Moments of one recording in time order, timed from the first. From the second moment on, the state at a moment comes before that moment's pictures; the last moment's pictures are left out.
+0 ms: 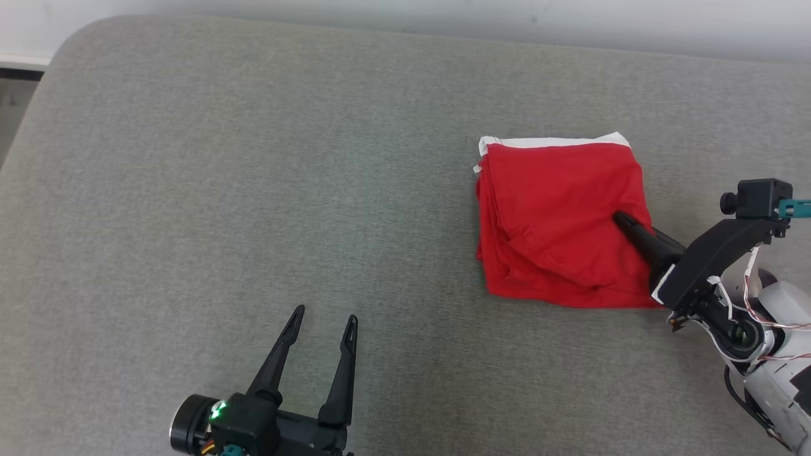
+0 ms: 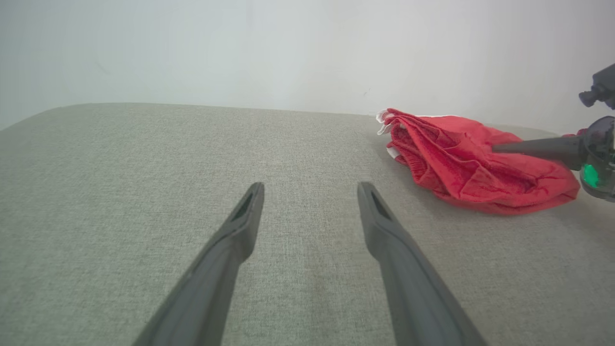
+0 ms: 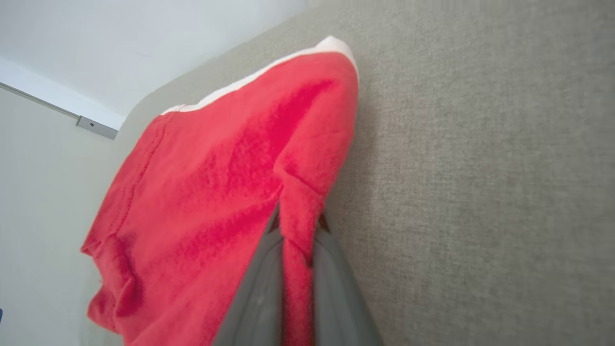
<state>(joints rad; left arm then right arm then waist) -0.10 0.05 -0.29 0.09 -0.18 -0.07 -0.26 -0.67 -0.58 0.64 0.52 1.29 0.13 0.17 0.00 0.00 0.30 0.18</state>
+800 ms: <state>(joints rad) -0.15 0.10 -0.30 0.00 -0.12 -0.11 -0.26 -0.75 -0.70 0.85 0.40 1.22 0.13 0.00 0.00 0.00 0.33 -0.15</state>
